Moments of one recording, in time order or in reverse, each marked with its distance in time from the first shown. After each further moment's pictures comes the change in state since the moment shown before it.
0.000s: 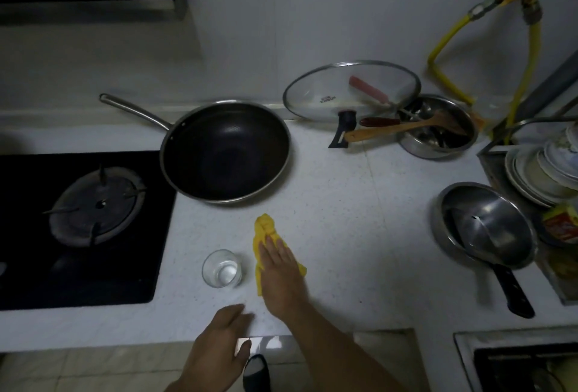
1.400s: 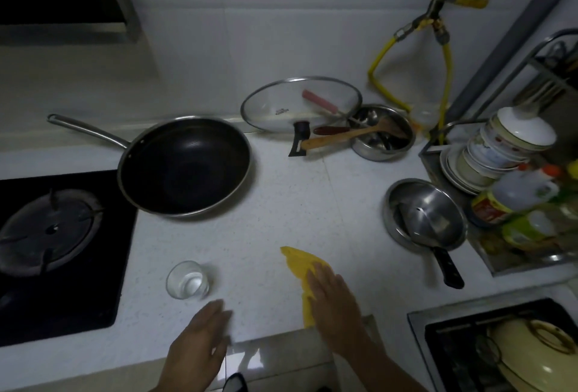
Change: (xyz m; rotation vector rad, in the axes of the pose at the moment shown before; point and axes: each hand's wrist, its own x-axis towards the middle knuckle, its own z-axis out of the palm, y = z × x) left_hand 0.012 0.011 0.008 0.026 0.104 -0.009; right_hand -0.116 0.116 -0.052 -0.203 -0.031 0.209
